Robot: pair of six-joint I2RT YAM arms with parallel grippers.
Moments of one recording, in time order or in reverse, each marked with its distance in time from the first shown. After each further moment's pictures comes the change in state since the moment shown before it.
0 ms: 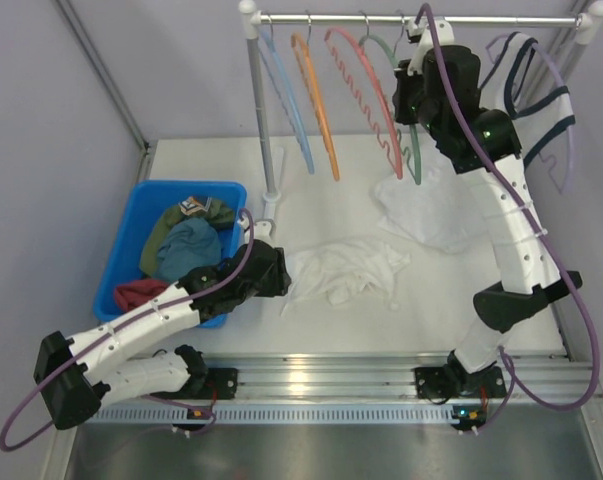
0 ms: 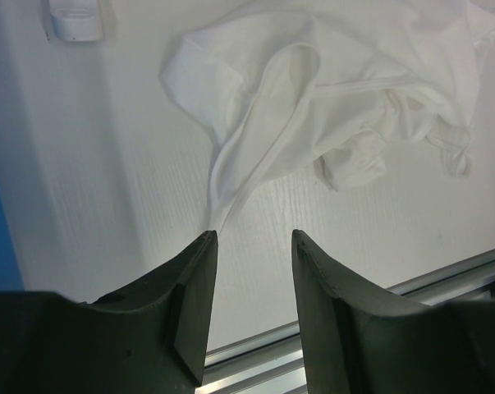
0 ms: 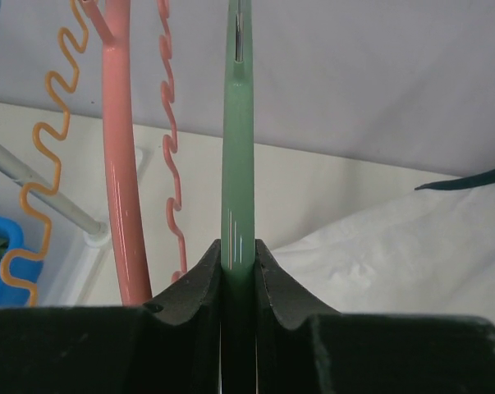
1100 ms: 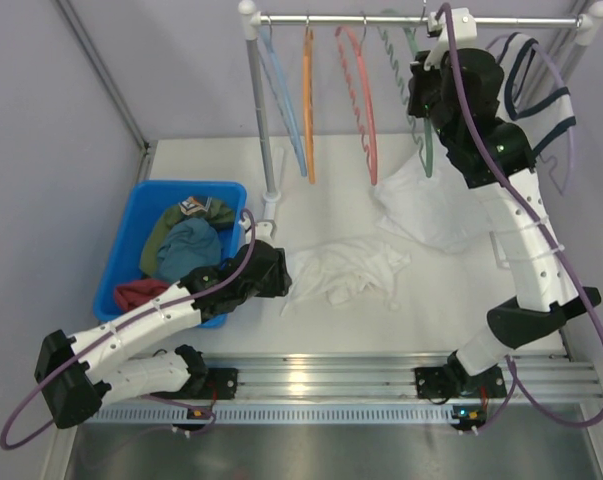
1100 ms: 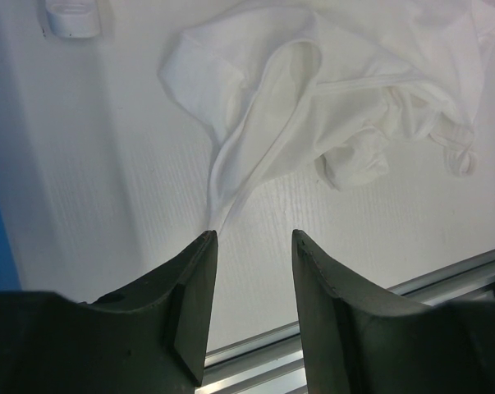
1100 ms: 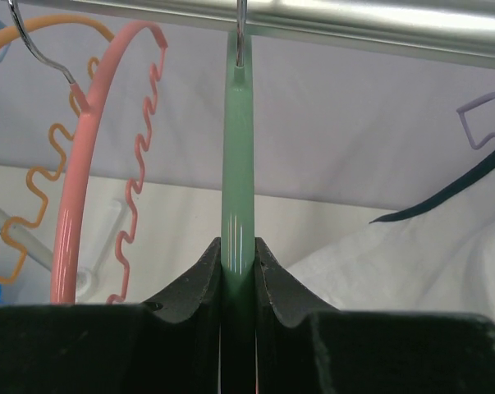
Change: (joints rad) left arm 0.000 0.008 -0.006 0.007 0.004 0.000; right arm 0.000 -0.114 -0.136 0.193 0.081 -0.072
